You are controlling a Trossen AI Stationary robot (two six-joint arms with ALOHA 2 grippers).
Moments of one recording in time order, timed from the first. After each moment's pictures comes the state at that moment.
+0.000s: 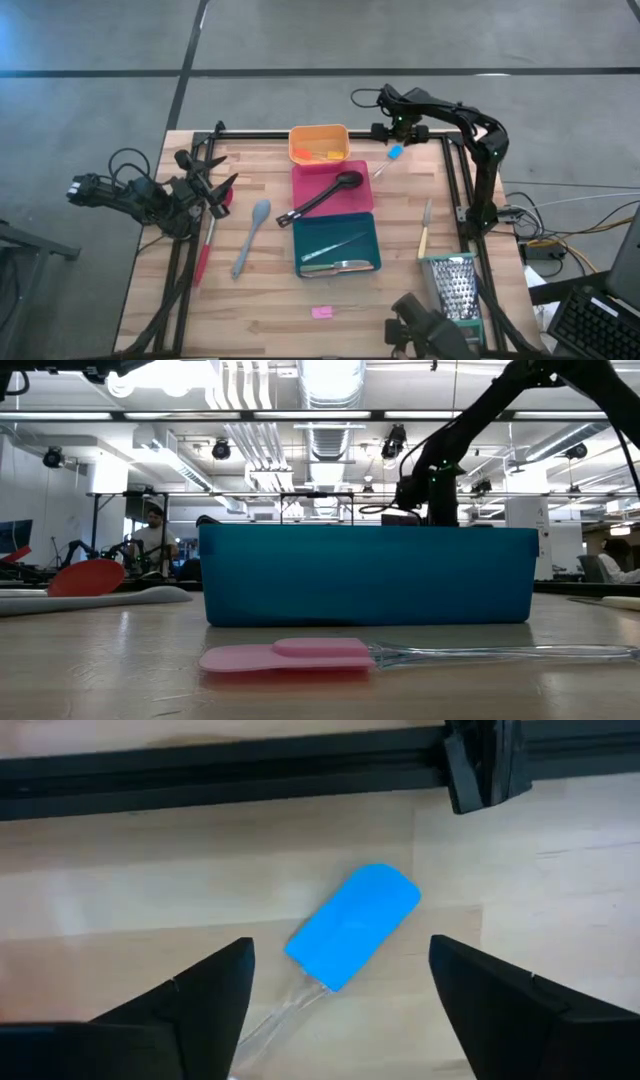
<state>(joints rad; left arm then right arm) -0.26 0.41 0.32 0.52 -0.72 0.63 -0.91 1.99 1.48 -1.00 0.03 0.76</state>
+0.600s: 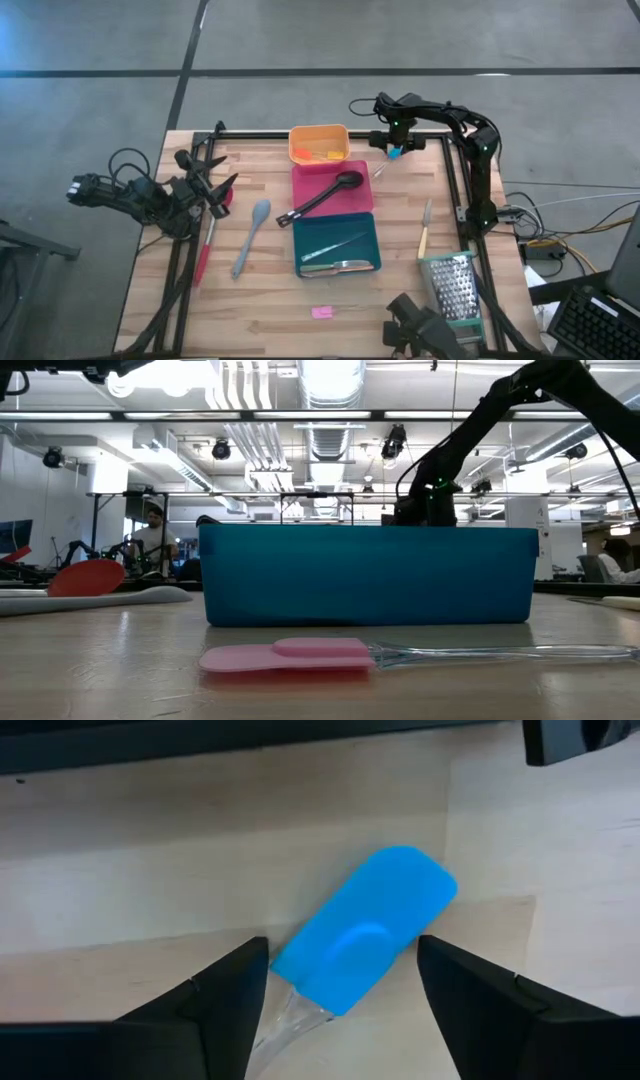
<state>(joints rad) -0.26 0.41 0.32 0.52 -0.72 0.63 -0.92 2.10 1.48 -1.01 -0.01 0.78</state>
